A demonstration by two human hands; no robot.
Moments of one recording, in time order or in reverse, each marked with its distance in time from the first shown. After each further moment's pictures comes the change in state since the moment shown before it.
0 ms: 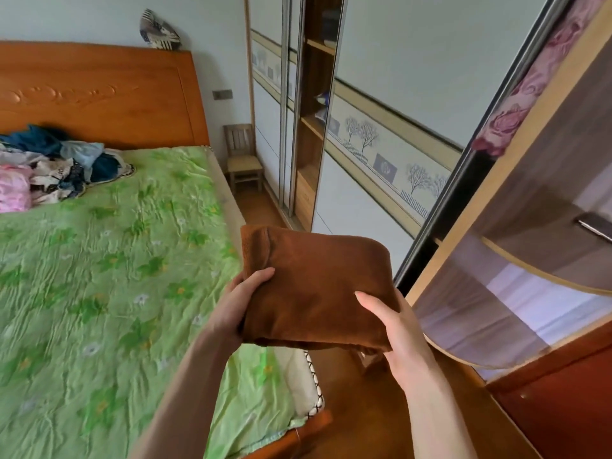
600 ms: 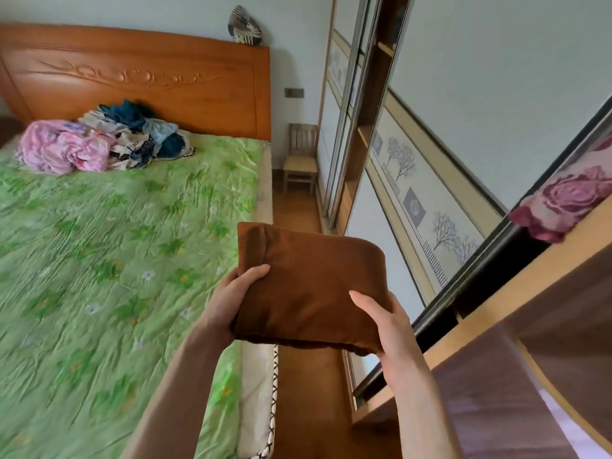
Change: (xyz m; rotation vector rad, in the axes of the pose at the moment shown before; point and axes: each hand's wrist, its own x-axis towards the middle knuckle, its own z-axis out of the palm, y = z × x) left_hand 0.110 -0.001 0.143 -0.112 0.291 0.111; right_hand 0.226 -0.069 -0.090 -0.089 -0.313 0.059
